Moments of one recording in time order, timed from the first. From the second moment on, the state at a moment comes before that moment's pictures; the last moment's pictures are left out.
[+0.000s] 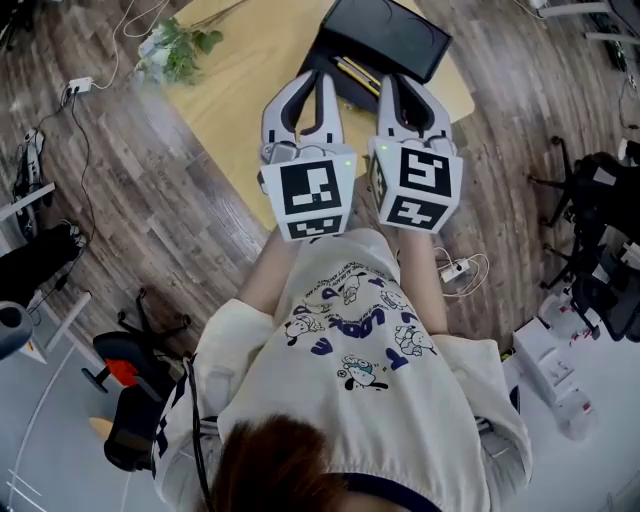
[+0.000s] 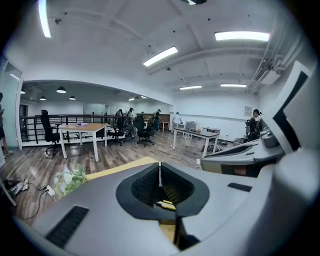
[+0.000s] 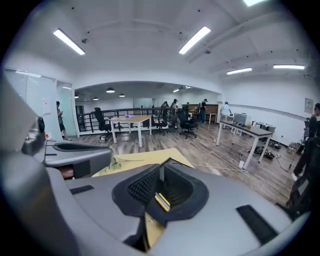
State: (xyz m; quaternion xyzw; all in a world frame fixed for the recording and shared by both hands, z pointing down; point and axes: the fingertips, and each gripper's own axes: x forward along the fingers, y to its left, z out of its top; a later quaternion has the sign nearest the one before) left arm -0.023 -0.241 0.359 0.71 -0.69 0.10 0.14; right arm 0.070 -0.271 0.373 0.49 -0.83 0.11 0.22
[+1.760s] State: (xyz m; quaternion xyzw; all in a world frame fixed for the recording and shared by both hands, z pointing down) left arm -0.008 -0.175 0.232 0.71 -0.70 0.03 0.01; right arm 0.087 -0.195 0.240 0.53 -0.85 0.01 0.04
